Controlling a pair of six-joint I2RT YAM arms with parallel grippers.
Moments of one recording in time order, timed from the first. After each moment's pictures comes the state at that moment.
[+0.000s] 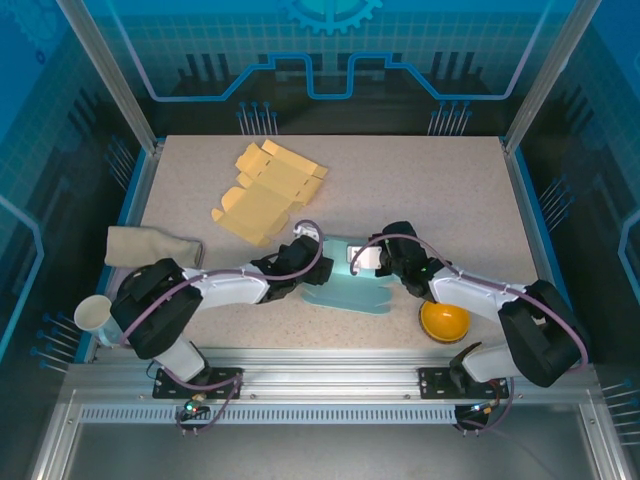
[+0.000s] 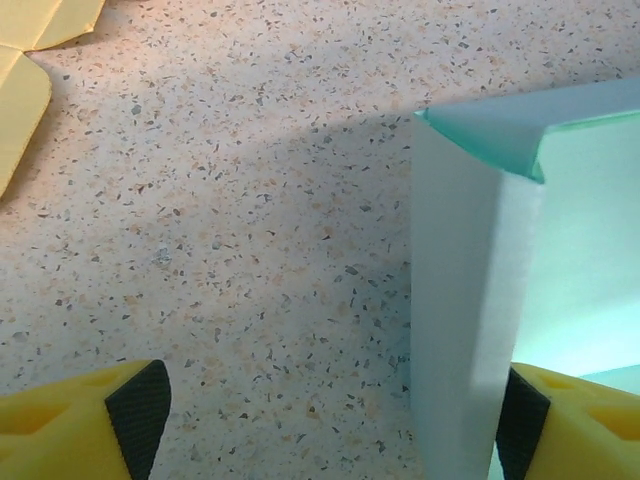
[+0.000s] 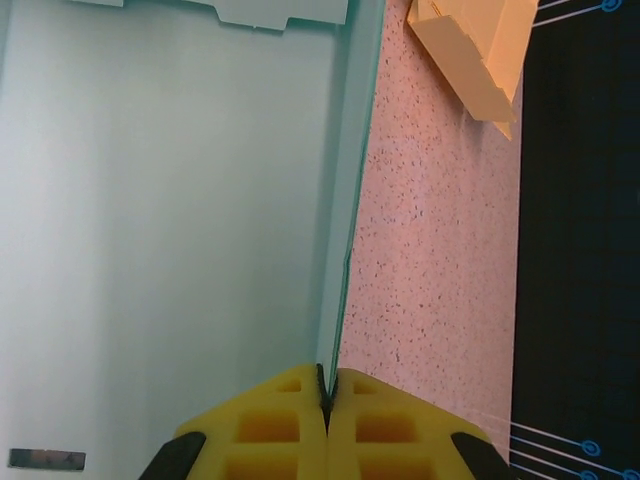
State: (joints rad) left arm -0.77 1.60 0.75 0.02 -0.35 -0.39; right arm 0.57 1.37 0.60 0.12 0.12 -1.19
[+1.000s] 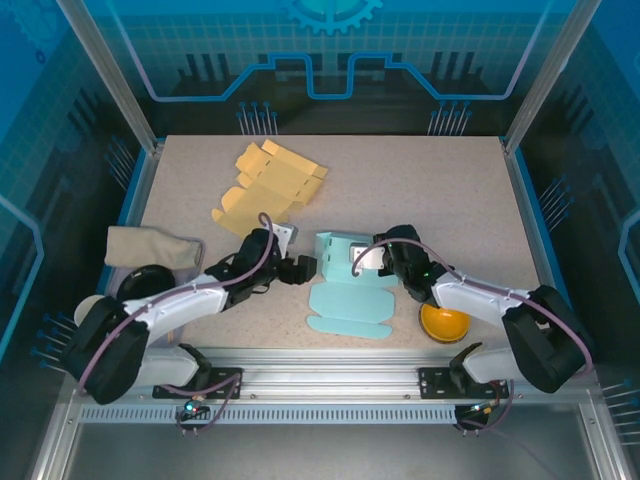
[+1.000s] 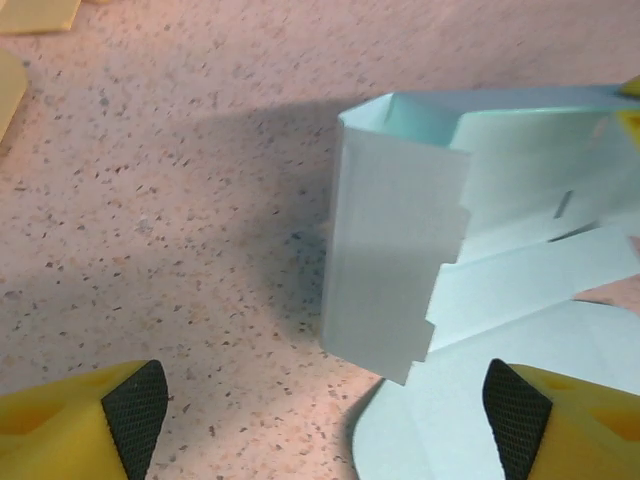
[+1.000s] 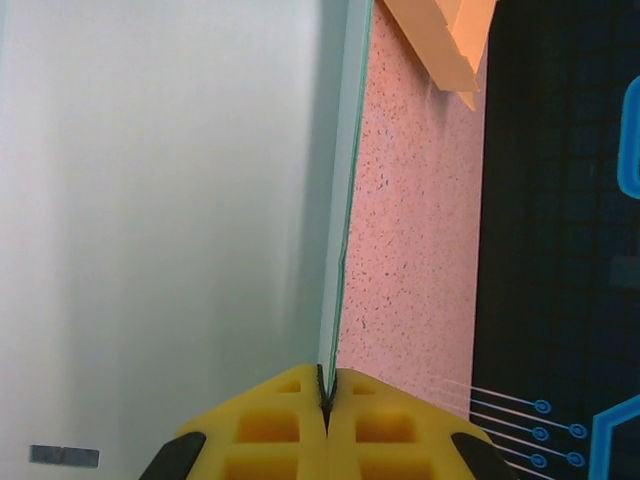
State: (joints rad) left arm -0.58 1.26 0.57 0.04 0.08 -0.38; right arm 0.58 1.33 0.55 0.19 0.19 -1.23
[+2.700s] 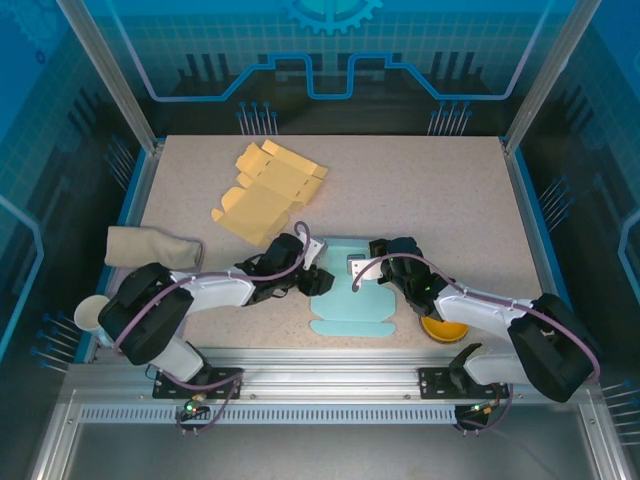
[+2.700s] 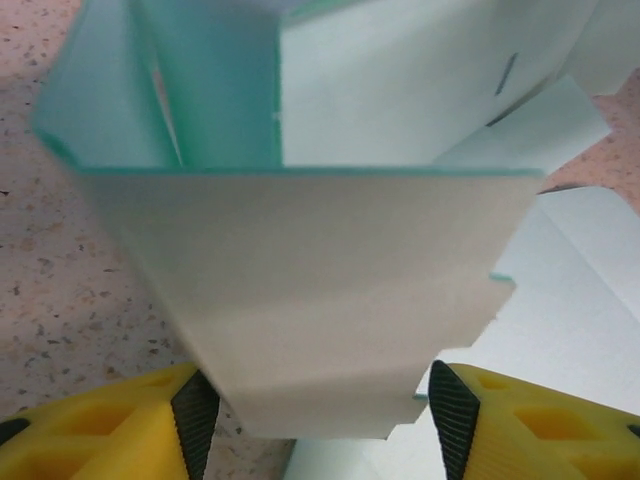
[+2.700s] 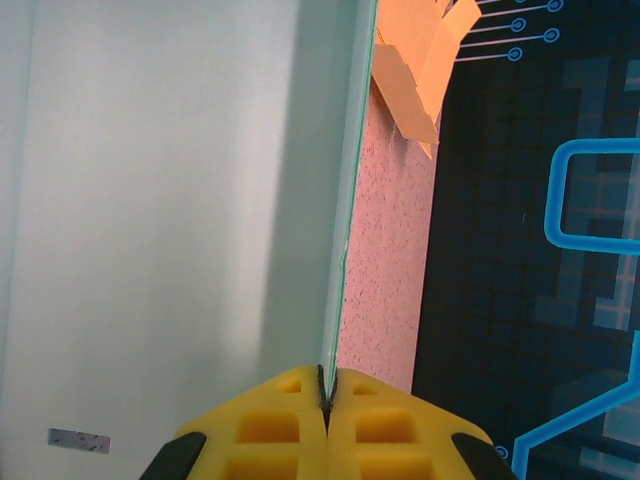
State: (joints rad) left arm -0.67 1.55 0.65 0.15 0.19 -0.25; right arm 0.64 1.28 0.46 0.32 0.22 -1.33
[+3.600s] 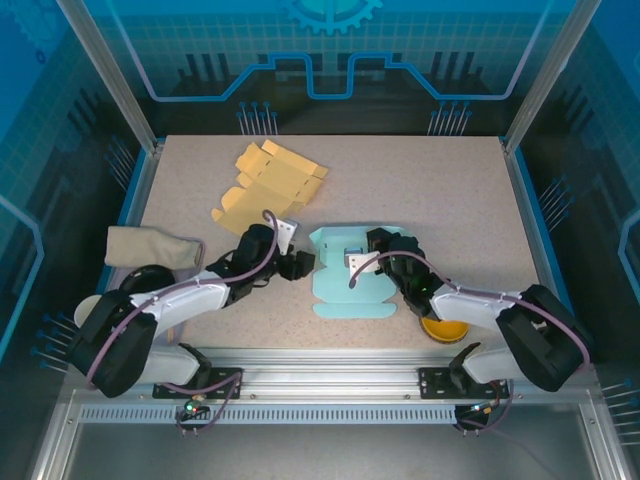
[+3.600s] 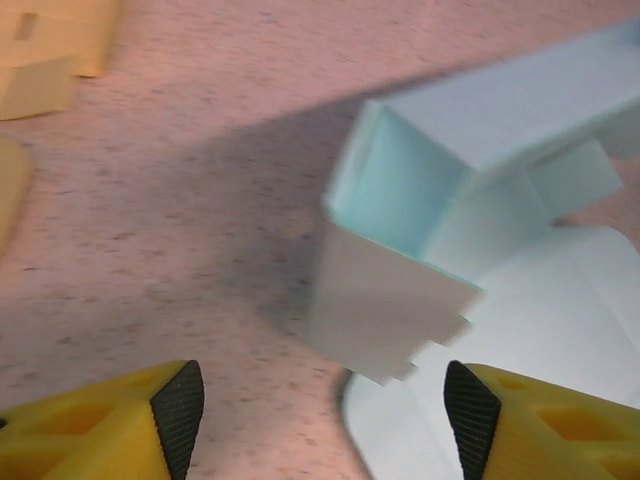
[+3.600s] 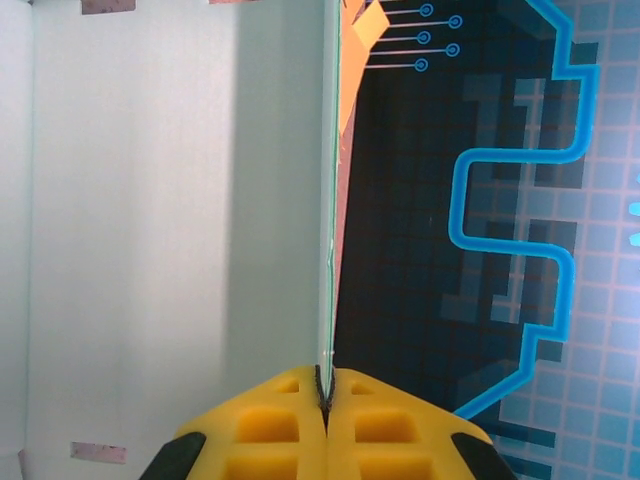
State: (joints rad) left arm -0.52 1.32 0.59 0.12 0.12 -0.25; right arm 0.63 1.37 0.44 0.59 0.25 -1.44
